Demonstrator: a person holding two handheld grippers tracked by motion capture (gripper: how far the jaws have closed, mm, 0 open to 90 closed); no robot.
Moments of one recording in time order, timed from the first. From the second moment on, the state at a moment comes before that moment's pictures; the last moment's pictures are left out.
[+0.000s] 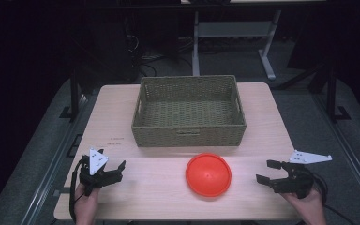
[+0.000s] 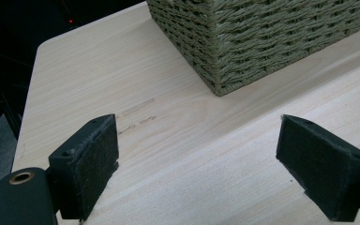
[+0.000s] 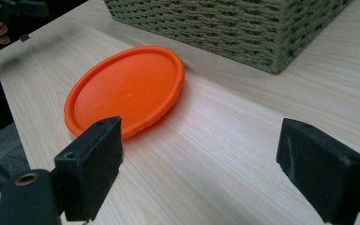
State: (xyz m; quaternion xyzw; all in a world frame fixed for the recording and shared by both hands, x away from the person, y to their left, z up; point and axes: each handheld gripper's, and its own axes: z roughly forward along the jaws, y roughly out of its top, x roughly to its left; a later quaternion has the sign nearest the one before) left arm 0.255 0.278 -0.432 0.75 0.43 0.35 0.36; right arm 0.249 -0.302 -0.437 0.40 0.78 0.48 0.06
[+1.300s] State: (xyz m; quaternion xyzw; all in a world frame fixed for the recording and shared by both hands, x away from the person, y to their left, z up) left arm 0.256 0.280 -0.431 0.75 0.43 0.35 0.35; right arm 0.303 -0.222 -0.429 0.34 0.84 0.41 -0.01
